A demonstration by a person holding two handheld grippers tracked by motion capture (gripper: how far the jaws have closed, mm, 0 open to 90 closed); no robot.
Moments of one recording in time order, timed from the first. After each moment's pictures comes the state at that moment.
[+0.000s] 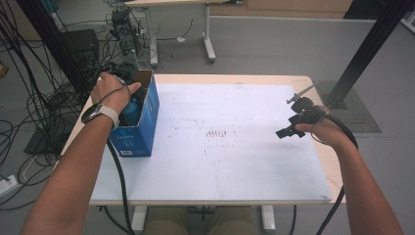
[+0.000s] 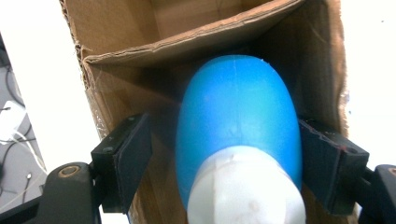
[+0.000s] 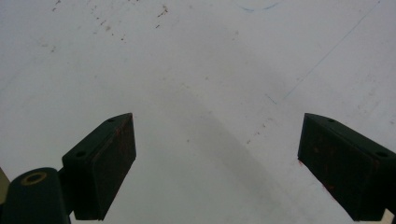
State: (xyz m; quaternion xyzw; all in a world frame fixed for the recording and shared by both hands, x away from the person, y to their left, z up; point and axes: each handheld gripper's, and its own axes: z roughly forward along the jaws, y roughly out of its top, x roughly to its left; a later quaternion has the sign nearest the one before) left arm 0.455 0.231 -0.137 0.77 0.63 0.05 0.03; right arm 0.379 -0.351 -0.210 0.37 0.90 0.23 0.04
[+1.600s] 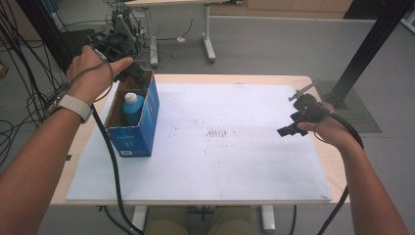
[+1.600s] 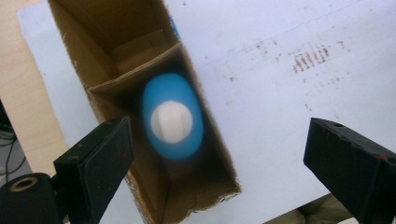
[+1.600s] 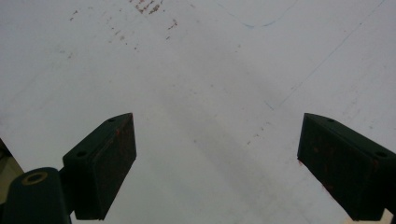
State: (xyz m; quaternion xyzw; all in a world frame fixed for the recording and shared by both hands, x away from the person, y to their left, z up) left arm 0.398 0.245 -0.039 0.82 0.55 0.05 0.15; right arm 0.362 -0.346 -0.187 0.36 0.90 0.24 0.06
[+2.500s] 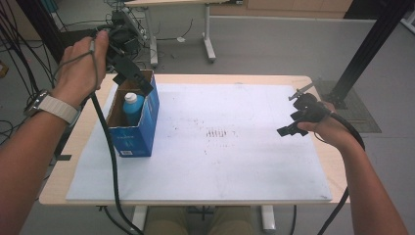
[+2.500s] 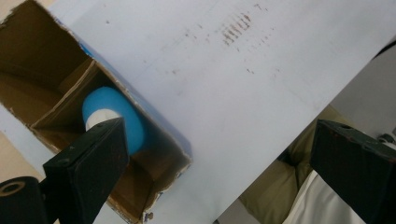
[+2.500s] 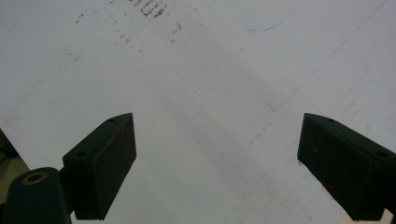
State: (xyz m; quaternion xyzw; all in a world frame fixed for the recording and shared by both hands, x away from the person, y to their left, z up) left arm 0.378 0.237 -0.009 0.91 0.38 0.01 0.17; right arm 0.354 -0.340 -0.179 0.36 0.90 0.24 0.06
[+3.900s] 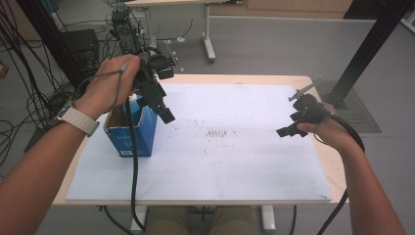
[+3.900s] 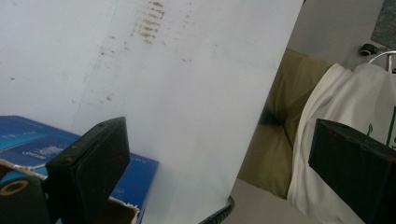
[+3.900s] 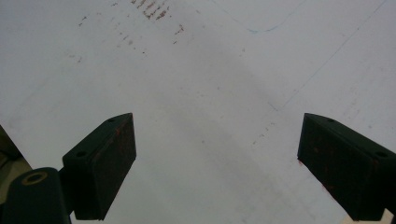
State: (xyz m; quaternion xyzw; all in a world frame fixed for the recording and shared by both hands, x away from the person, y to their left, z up) left arm 0.379 0.167 -0.035 0.97 0.18 -0.04 0.14; right arm 0.349 -0.340 -0.179 0.36 0.90 0.24 0.07
